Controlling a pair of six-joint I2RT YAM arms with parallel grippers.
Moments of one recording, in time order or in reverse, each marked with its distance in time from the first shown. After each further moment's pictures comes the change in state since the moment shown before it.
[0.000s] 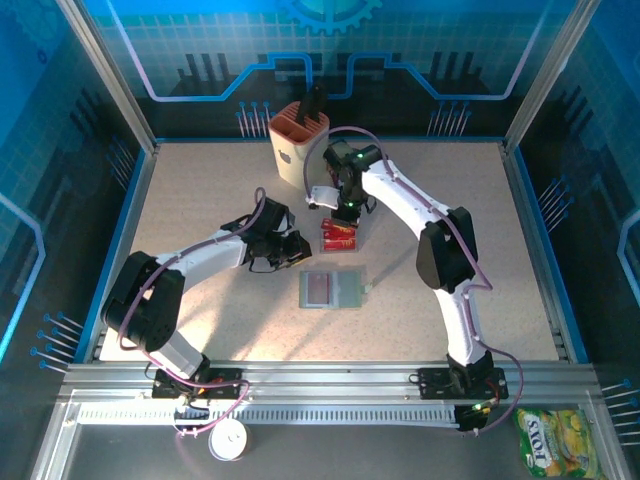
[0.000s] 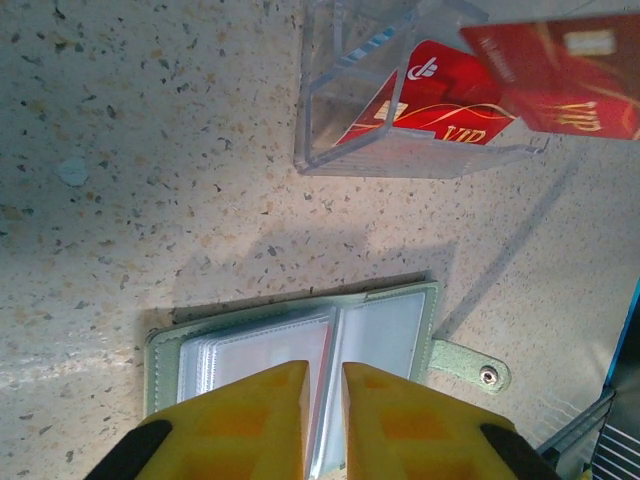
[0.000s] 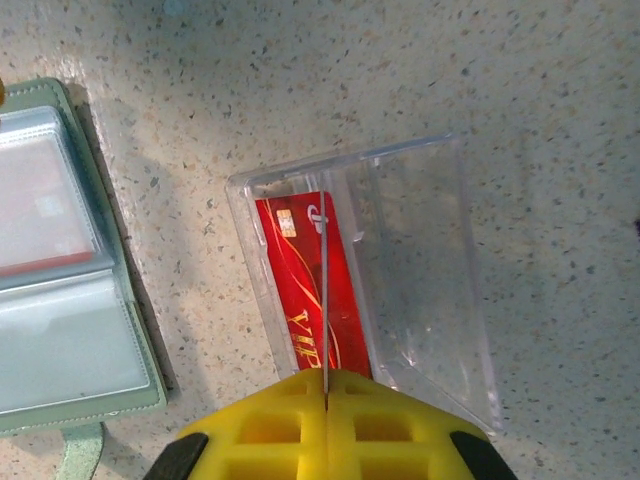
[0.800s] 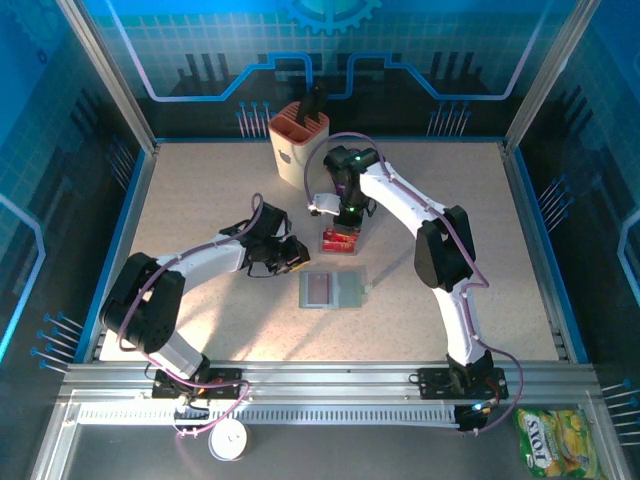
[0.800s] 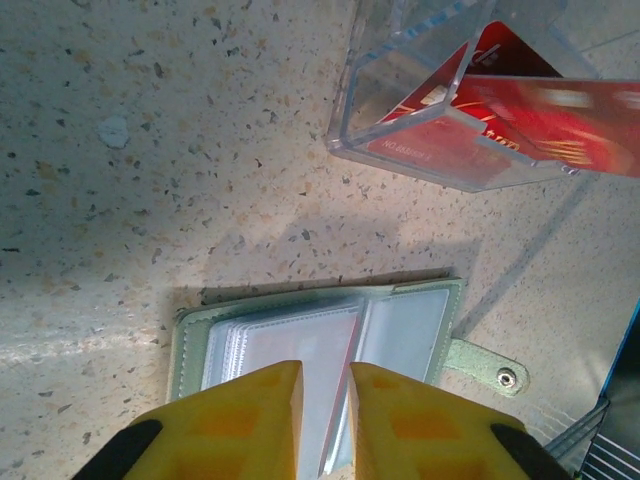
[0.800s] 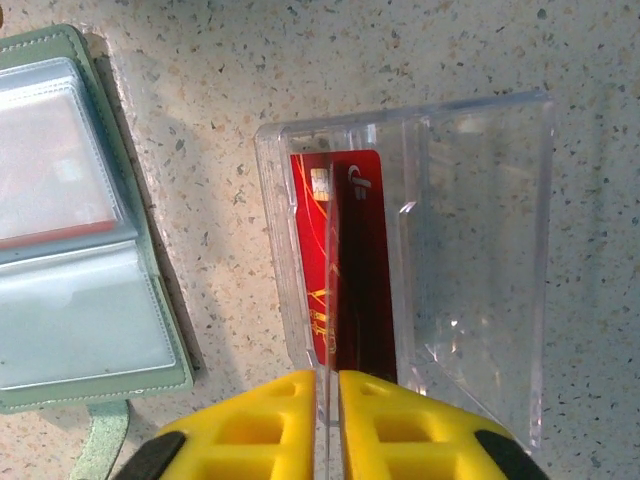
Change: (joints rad) left arm 0.002 -0.011 -0.051 0.024 0.000 -0.053; right arm 0.000 0.014 -0.016 -0.048 -0.003 -0.003
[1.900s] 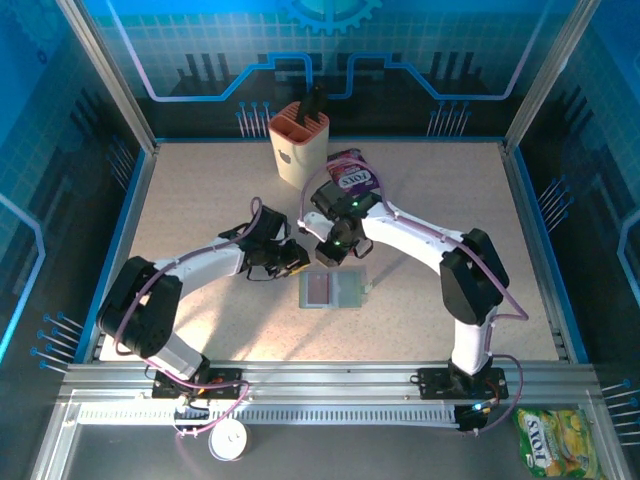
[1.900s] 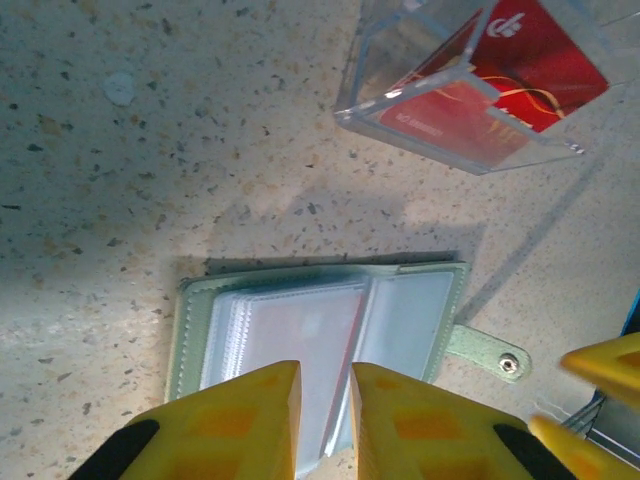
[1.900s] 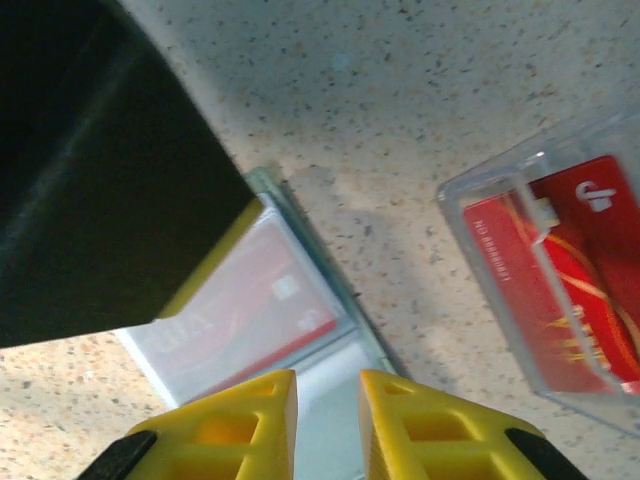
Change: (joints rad) left arm -0.015 -0.033 -0.029 0.001 0.000 -0.025; right arm 0.188 -0.352 -0.547 0.420 -0.011 0.605
